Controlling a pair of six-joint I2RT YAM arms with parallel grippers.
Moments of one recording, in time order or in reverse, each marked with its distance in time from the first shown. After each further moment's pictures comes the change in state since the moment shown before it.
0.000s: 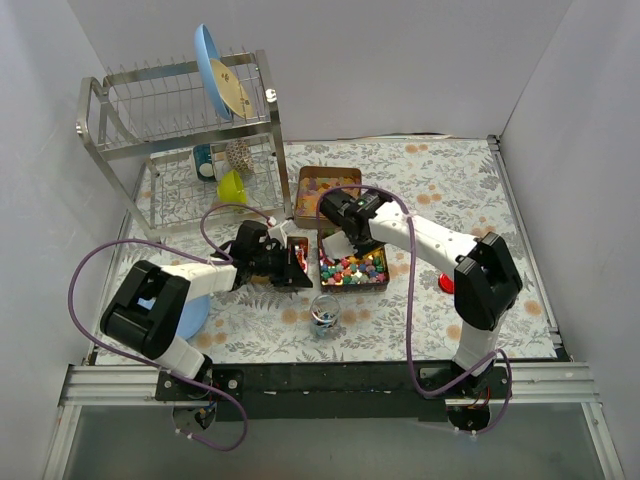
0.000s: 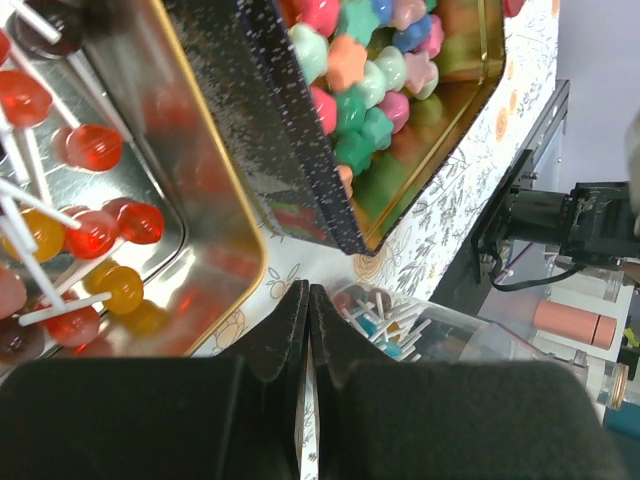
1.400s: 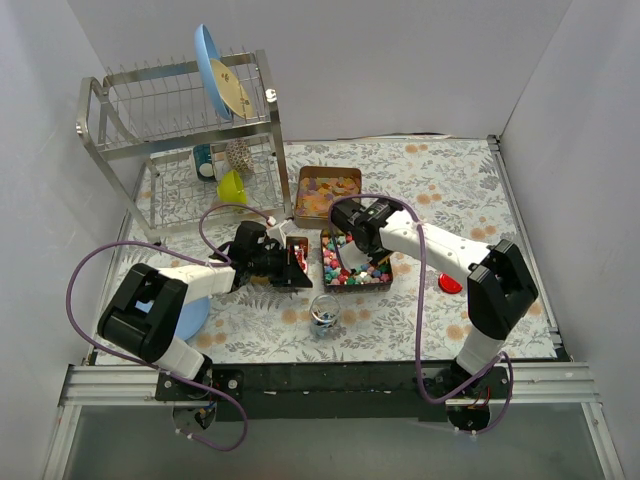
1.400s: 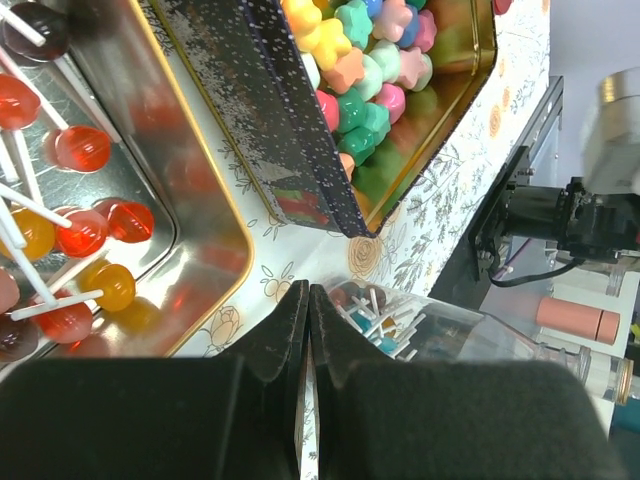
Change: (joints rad) left arm 0.000 -0.023 -0.014 0.025 0.010 0.006; right arm 0.013 -0.099 -0.126 -0.003 0.087 -0.107
